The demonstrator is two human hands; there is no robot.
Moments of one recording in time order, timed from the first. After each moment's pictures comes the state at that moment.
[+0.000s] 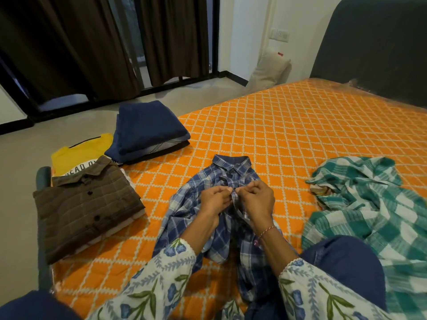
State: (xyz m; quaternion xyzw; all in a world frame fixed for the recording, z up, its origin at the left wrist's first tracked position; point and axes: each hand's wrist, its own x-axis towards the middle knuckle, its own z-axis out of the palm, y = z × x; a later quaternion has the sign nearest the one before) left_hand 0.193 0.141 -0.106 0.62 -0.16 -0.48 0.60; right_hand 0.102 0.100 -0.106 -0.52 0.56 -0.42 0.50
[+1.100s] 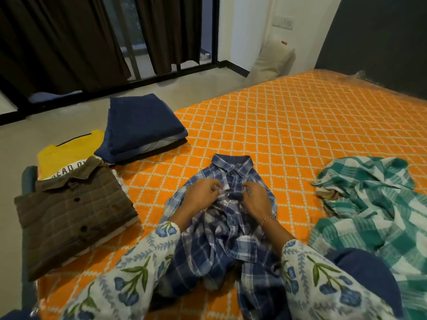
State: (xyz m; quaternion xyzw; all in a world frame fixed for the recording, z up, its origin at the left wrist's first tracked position) left_hand 0.268 0.088 -0.143 0.77 -0.57 -0.21 0.20; right_hand 0.113 0.023 -0.165 -0.78 0.54 -0.17 0.27
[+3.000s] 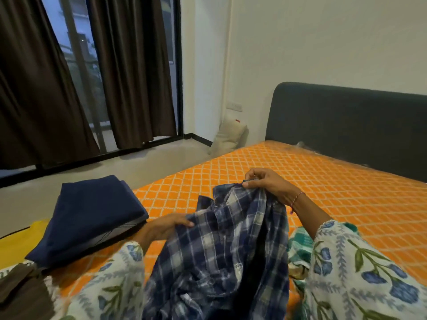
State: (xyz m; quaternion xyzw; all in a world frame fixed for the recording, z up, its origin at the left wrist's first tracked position) left_hand 0.322 -0.041 -0.061 0.56 -0.40 -0.64 0.33; right_hand 0.046 -0.143 0.052 -0.75 0.33 -0.26 0.52
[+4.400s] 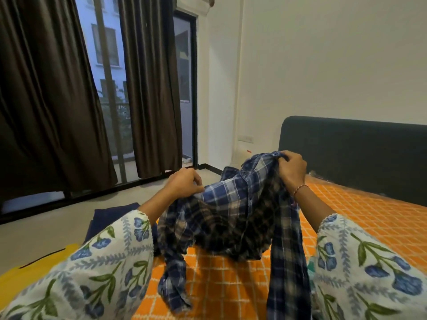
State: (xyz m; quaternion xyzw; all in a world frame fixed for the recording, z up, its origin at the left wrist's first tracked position) left_hand 0.311 -0.020 0.132 0.73 -0.65 0.00 0.21; right_hand 0.056 -0.122 0.150 -0.65 0.50 -0.55 0.18
